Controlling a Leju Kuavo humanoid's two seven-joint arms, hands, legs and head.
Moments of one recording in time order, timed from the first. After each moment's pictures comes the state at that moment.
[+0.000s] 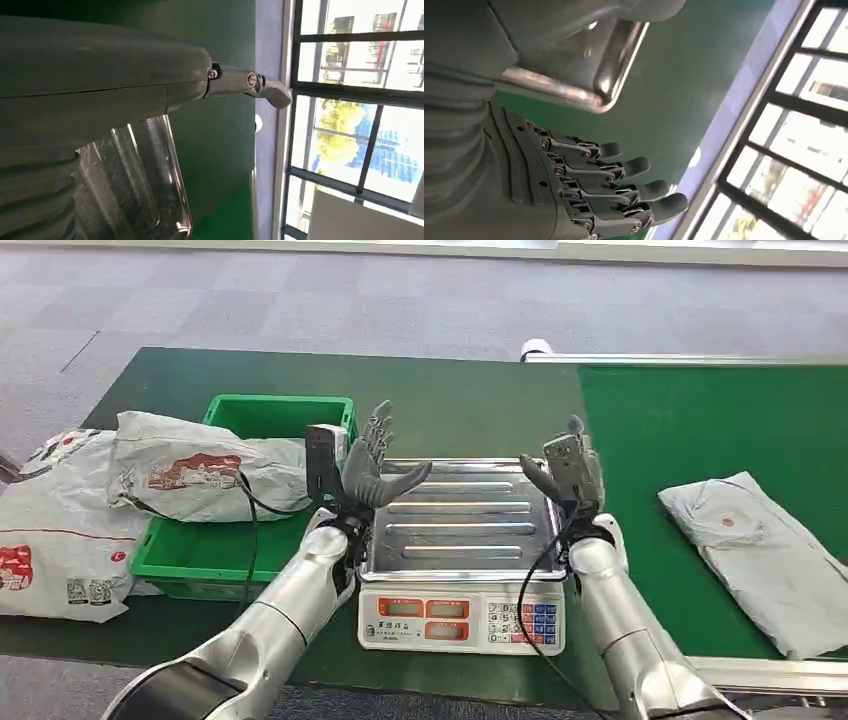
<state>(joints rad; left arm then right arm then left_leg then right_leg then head) -0.73 -0.32 -0.23 -0.50 0.03 -0.02 -0.61 -0.60 0.01 0.11 -0.78 0.36 -0.26 -0.29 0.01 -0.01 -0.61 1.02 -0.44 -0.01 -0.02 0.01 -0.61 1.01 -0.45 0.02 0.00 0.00</state>
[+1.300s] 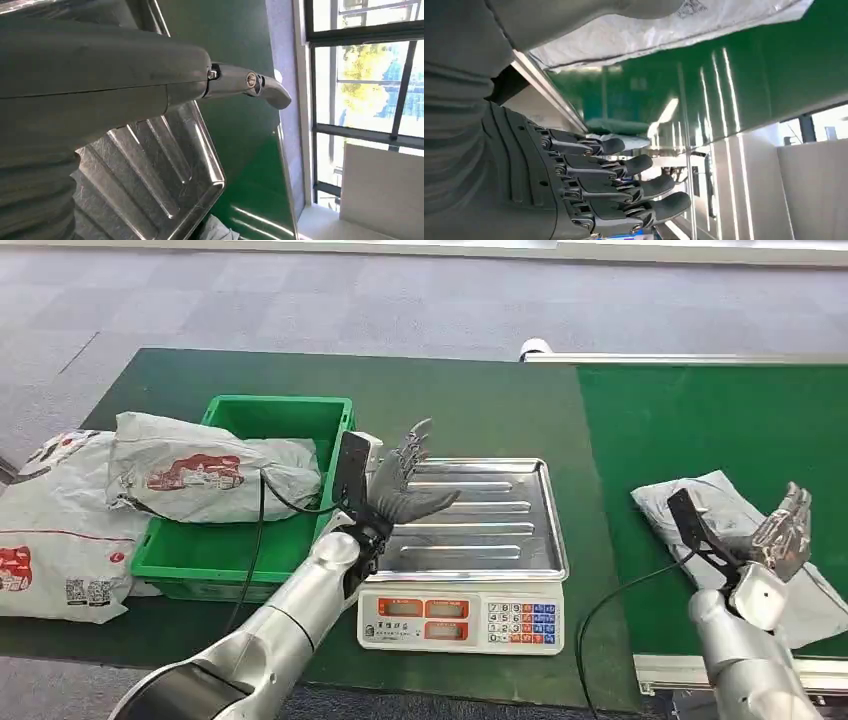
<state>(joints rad) -0.73 -0.34 -0.23 -0.47 -0.07 -0.17 -0.57 -0.57 -0.24 -0.38 -0.55 1.48 -0.58 0.18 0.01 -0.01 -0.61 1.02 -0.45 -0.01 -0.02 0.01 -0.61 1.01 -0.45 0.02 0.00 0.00</state>
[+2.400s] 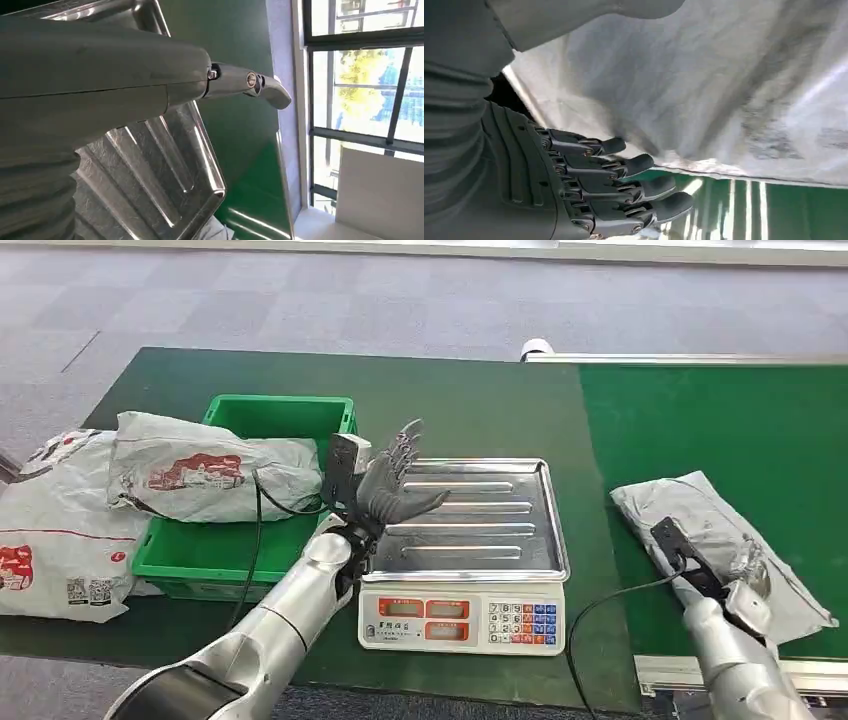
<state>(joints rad) -0.72 -0.32 -0.22 -0.48 -0.05 -0.18 -0.58 -0.58 -0.23 -0.44 -0.45 1.47 -0.25 0.27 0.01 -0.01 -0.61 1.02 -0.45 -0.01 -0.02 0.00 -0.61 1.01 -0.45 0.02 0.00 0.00</state>
